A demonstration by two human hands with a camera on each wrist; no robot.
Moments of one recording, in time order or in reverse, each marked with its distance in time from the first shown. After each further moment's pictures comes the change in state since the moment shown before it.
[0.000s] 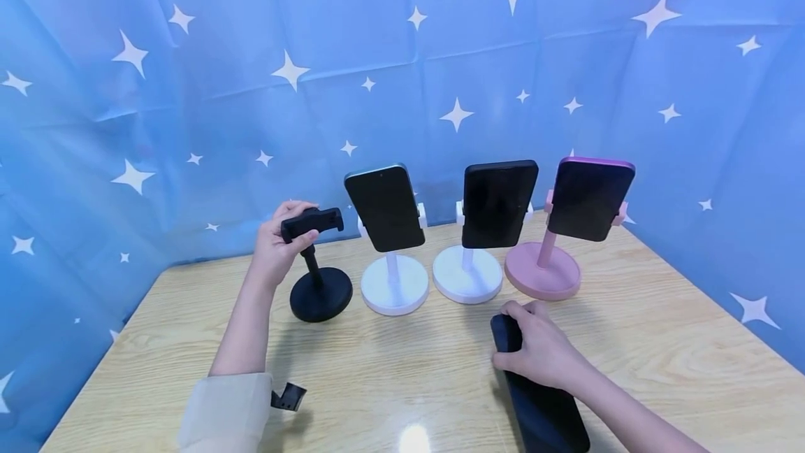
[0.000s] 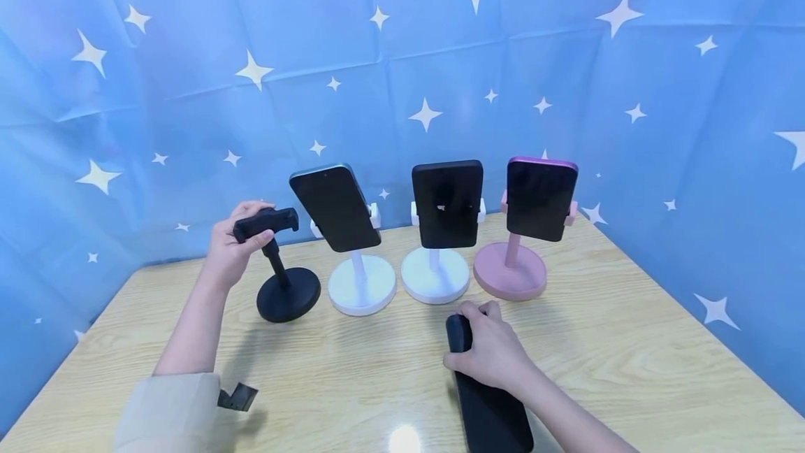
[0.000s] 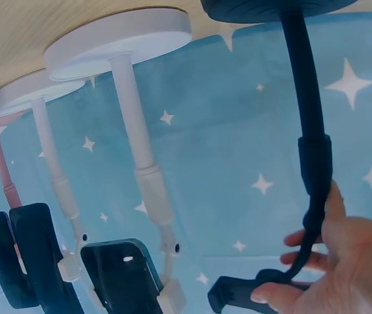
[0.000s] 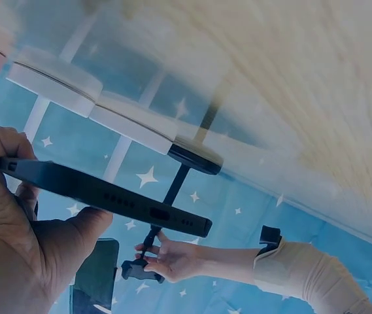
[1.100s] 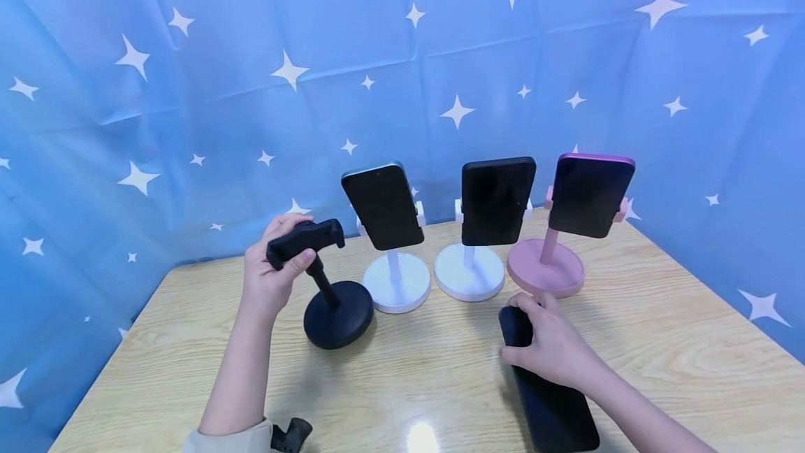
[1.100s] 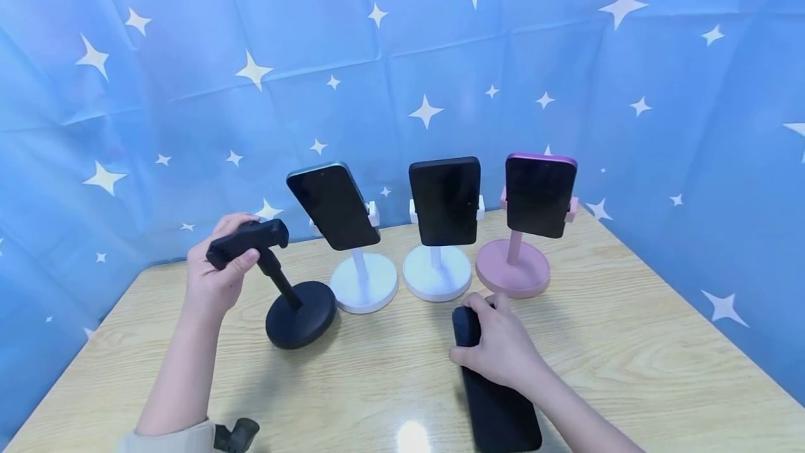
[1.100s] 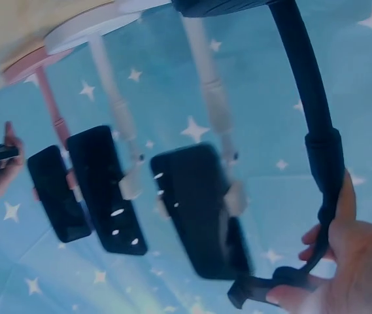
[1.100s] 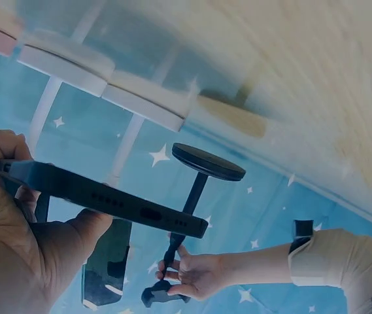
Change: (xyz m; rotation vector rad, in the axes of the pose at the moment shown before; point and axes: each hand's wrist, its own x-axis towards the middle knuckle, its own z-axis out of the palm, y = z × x) left_hand -0.038 0.060 0.020 -0.182 0.087 0.227; right_hand -0.006 0.002 -0.012 0.031 0.088 -0.076
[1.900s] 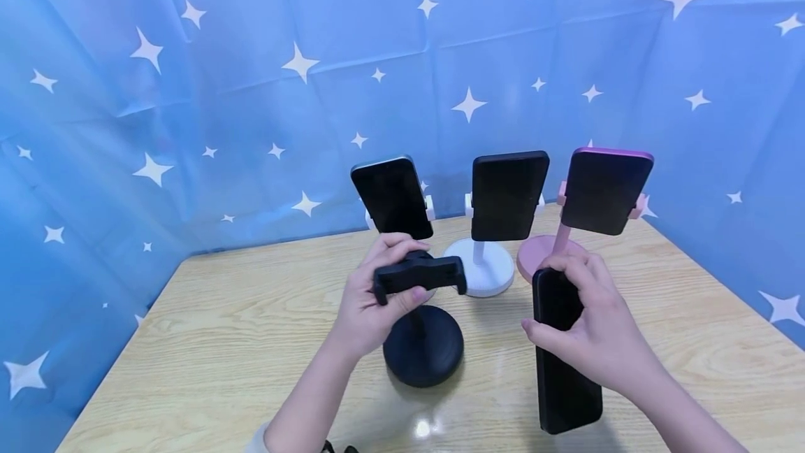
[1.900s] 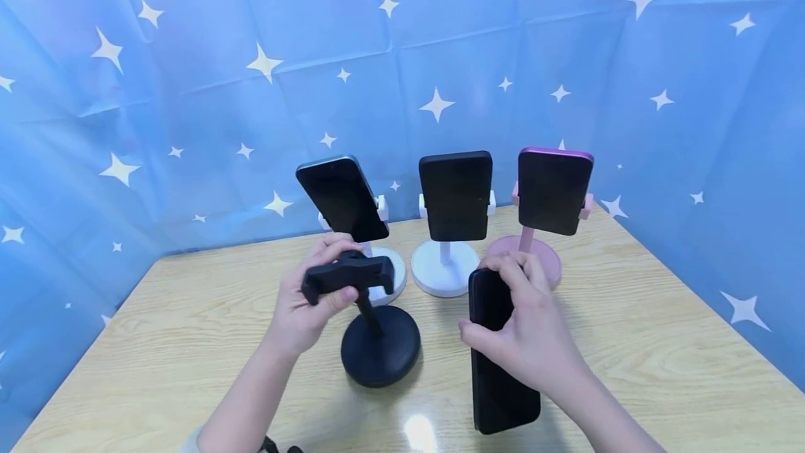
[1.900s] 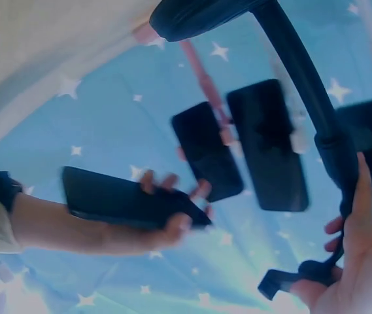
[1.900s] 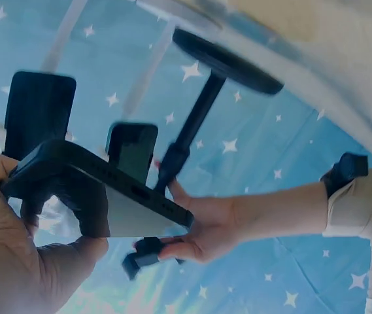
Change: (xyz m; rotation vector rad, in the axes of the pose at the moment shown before) left_hand -0.021 0.034 0.095 -0.122 -0.207 0.012; right_hand -0.013 -0.036 -0.046 0.147 0.306 -0.162
